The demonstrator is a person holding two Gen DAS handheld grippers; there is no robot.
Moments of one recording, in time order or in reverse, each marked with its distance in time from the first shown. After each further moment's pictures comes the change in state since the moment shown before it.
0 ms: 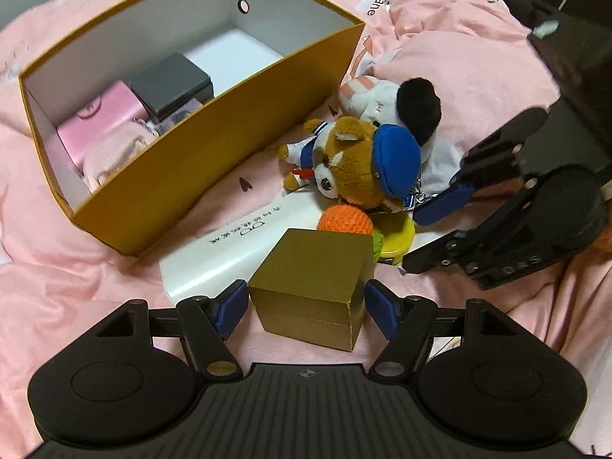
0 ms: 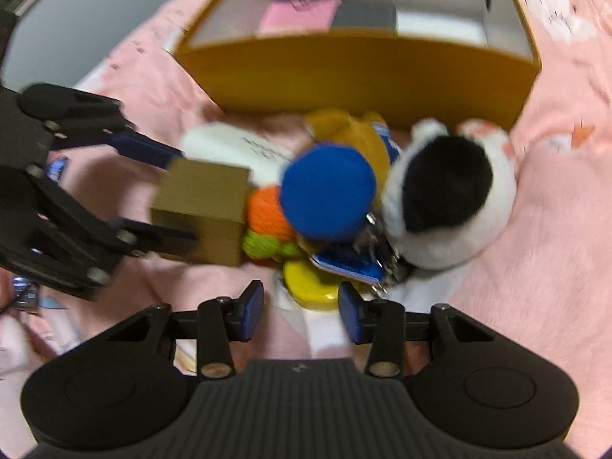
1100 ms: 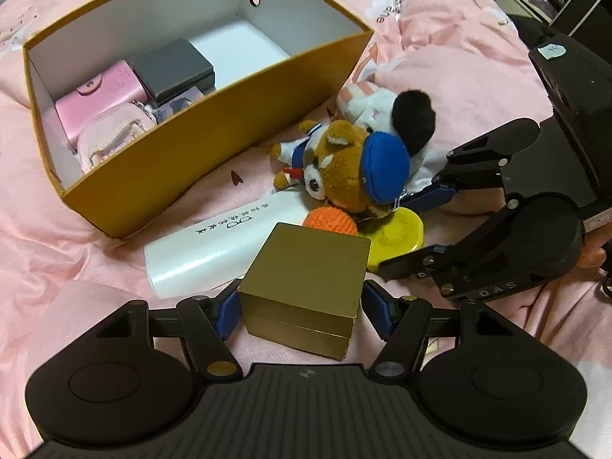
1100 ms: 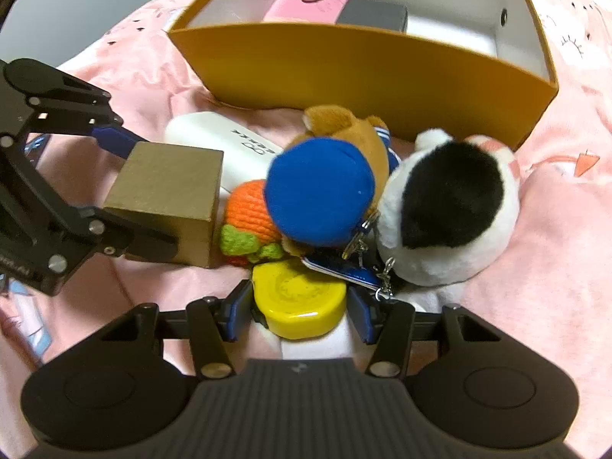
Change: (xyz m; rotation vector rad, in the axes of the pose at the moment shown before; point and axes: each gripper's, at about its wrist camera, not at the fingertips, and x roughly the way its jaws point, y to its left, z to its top) left arm -0.008 -0.003 0.004 -0.097 0.007 -0.045; right arm 0.005 0.009 0.010 -0.115 -0.007 -0.043
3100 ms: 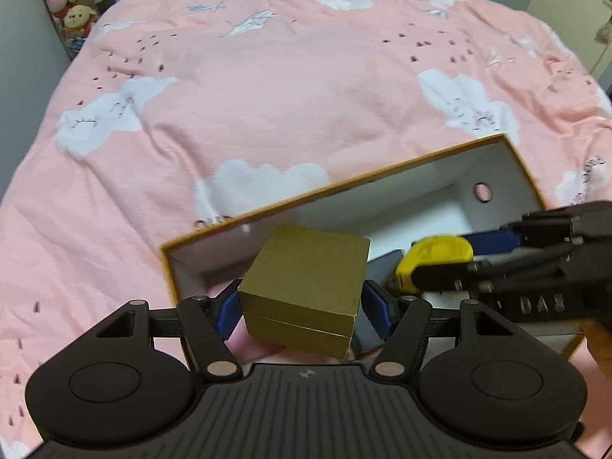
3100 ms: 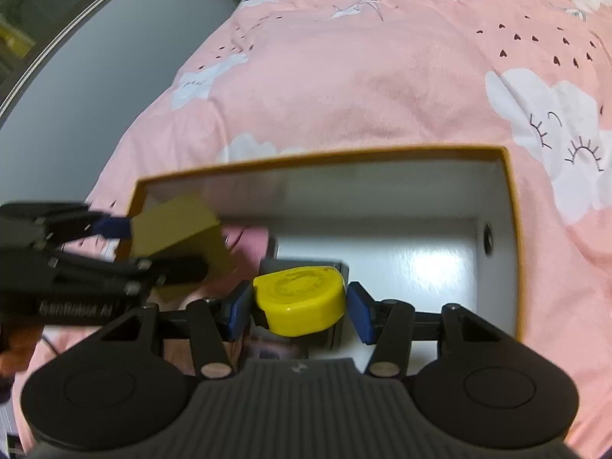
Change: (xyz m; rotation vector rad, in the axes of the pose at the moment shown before) left arm 0.006 0.156 0.186 -0.272 -0.103 0.295; right arm 0.014 -0.121 0.242 0.265 -0.174 0.084
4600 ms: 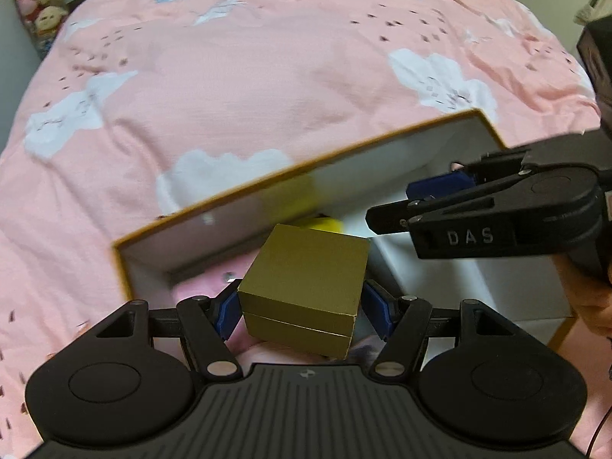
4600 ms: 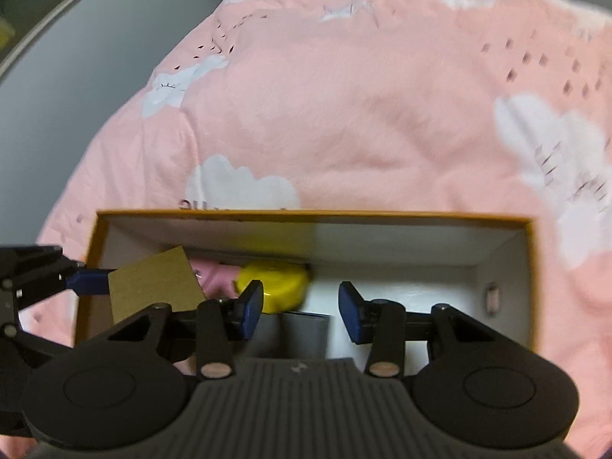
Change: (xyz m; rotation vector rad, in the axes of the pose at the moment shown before) left arm 0.014 -0.024 0.000 0.064 0.035 -0.082; right arm 0.021 0.007 0.031 -0.064 0.006 -0.104
